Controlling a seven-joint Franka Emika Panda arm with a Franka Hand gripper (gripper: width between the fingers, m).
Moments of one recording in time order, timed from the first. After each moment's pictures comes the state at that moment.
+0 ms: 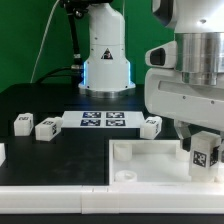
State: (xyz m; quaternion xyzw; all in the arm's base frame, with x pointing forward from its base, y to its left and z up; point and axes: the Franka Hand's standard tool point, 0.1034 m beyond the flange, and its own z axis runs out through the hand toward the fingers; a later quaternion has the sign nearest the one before) arm 0.638 0.117 0.066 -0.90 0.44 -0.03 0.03
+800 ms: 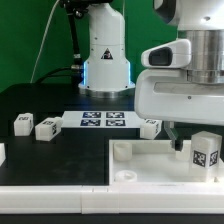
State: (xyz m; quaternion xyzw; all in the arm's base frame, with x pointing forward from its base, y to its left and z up) arm 0.639 0.121 0.069 -0.99 0.13 -0.03 0.02
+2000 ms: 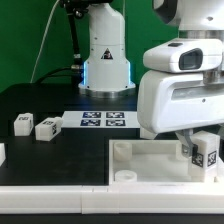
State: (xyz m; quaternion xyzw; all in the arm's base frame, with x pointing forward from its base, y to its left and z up) arm 0.639 0.118 0.068 -0.98 -0.19 -0.04 0.00
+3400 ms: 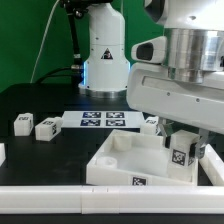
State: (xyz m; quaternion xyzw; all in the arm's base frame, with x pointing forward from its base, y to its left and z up) arm 0.634 0.088 0.067 -0.92 0.39 -0.05 -0.01
